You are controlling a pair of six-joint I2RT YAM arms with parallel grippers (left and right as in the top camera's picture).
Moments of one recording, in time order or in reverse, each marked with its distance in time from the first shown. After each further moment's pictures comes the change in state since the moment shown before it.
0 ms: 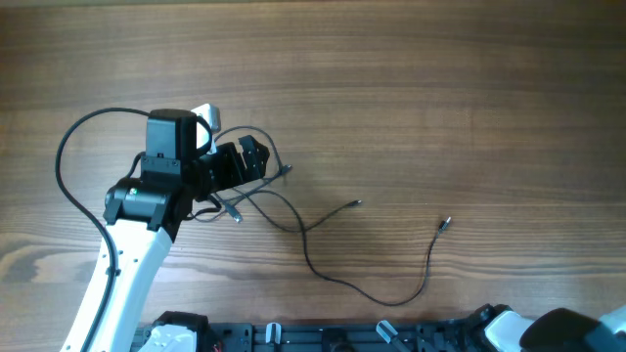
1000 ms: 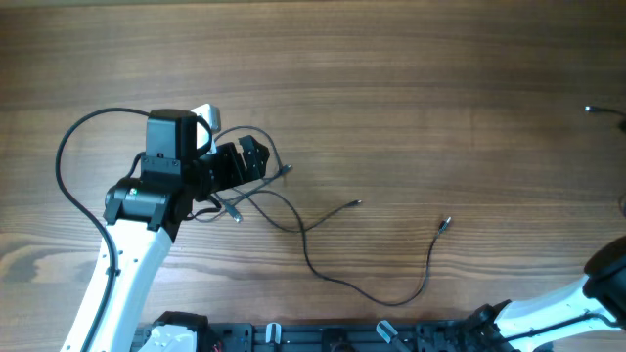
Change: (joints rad) left arm 0.000 0.000 0.000 0.000 0.000 0.000; right arm 0.040 0.451 -0.003 -0.745 -0.517 -0.075
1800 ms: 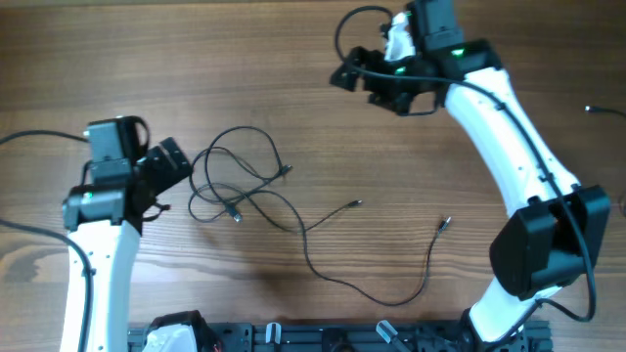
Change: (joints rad) left arm 0.307 0.000 0.000 -0.095 -0.421 0.080; right arm 1.139 0.000 0.000 0.214 -0.123 0.629
